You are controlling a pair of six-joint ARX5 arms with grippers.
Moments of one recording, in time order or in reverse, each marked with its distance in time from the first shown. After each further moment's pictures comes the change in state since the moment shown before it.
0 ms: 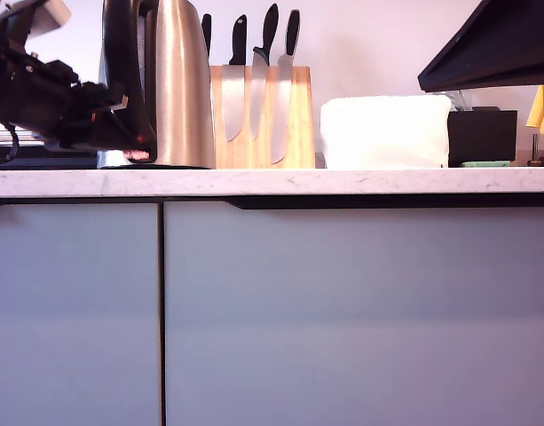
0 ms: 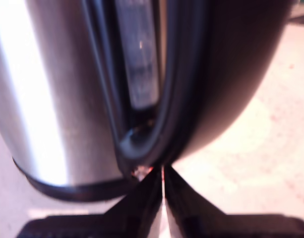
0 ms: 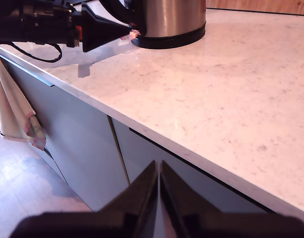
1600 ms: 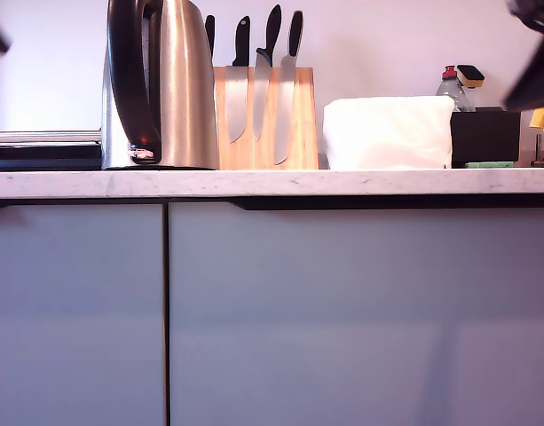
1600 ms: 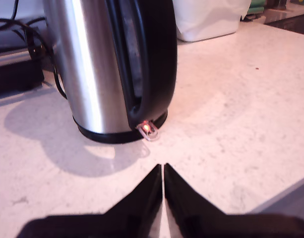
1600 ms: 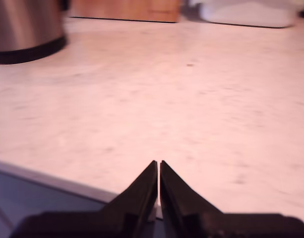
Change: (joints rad) left arm 0.071 -0.803 -0.142 -0.711 -0.053 0.000; right arm -0.236 -0.001 0.000 -0.003 0.257 0.004
